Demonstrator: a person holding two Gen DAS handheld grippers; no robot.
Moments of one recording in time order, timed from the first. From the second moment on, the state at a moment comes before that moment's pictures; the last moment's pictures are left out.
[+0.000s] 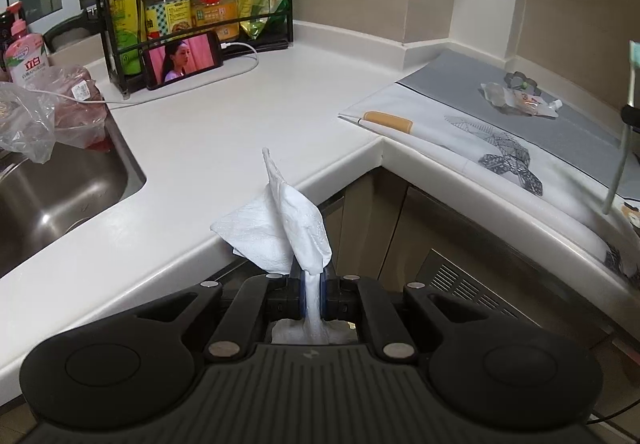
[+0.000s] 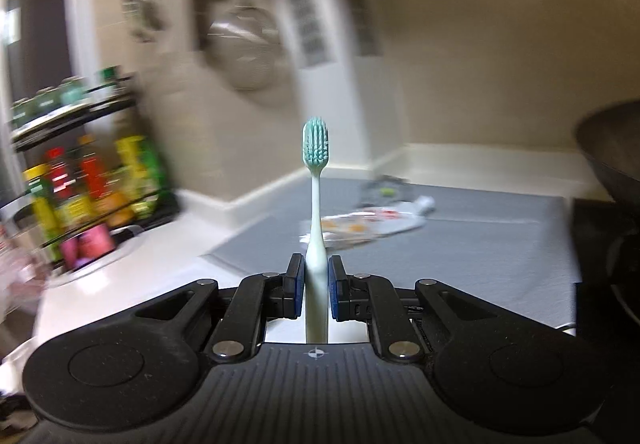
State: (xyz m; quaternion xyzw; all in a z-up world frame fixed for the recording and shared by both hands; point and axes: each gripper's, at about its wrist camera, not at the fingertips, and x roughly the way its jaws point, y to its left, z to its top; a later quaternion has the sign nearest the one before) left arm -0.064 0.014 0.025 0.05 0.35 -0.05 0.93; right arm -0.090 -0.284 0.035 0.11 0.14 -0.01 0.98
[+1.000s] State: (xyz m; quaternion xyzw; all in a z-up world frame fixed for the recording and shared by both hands) left arm -0.130 0.029 -0.028 0.06 0.39 -0.09 0.91; right arm -0.185 -0.110 -0.043 0.03 0.28 0.12 0.95
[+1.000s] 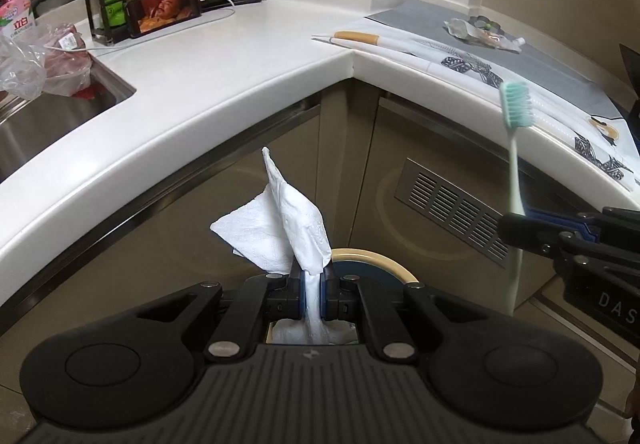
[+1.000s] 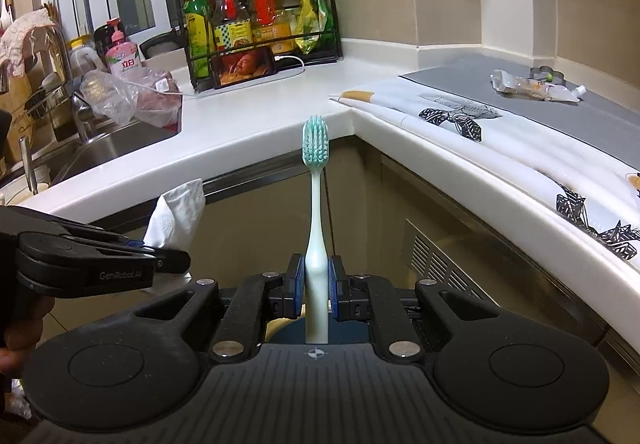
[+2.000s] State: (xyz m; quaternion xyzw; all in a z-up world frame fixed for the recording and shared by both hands) left arm -0.120 0.024 -0.039 0.07 0.41 -0.10 0.90; right arm -0.174 -0.104 -0.055 0.03 0.31 0.12 0.94
